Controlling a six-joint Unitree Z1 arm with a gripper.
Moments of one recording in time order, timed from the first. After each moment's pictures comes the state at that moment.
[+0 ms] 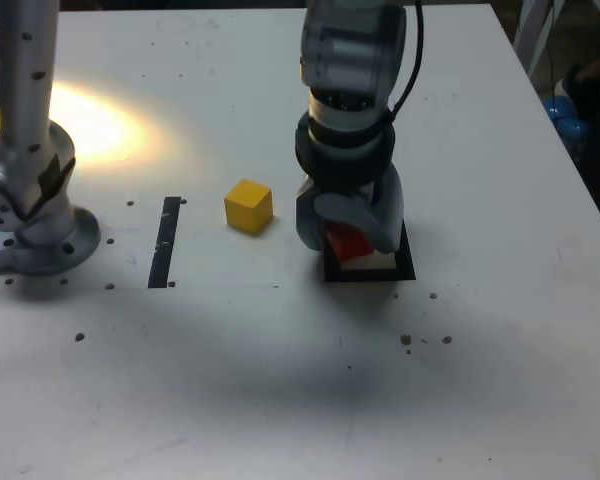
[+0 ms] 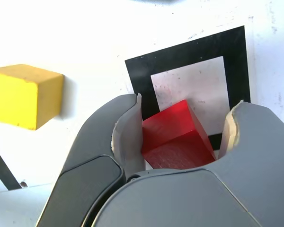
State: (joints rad) arm -0.23 1.95 -1.29 0.95 0.23 -0.03
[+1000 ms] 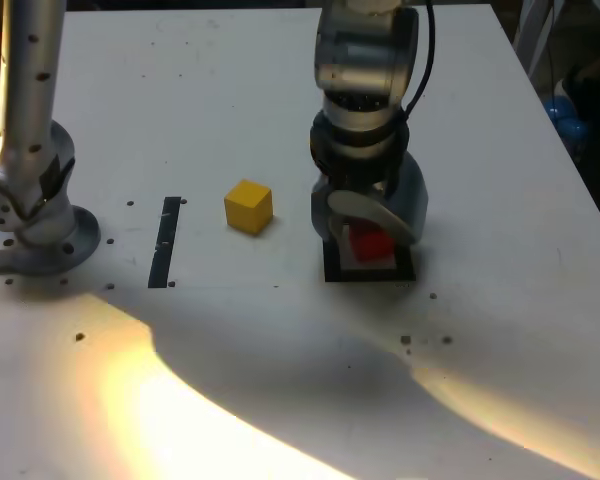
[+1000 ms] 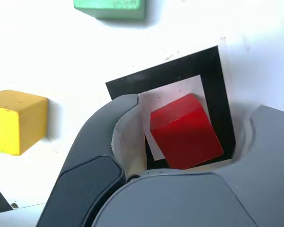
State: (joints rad) arm -0.21 1.97 -1.30 0.91 0.27 0.02
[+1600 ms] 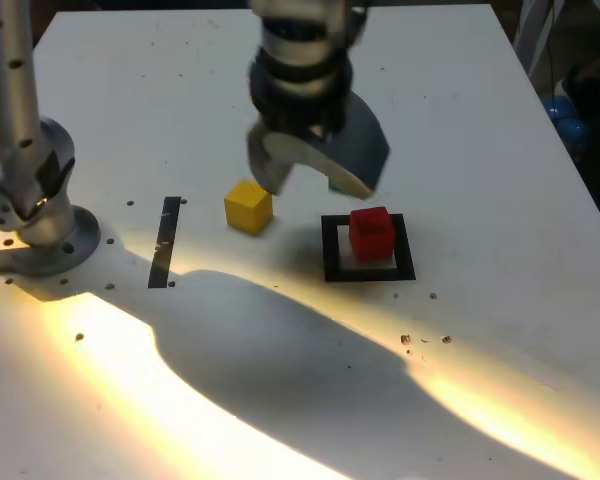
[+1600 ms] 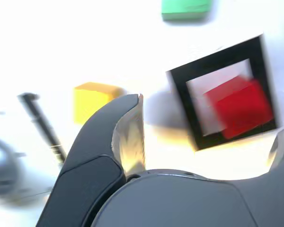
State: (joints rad) arm -0.21 1.77 -1.29 1.16 0.27 0.14
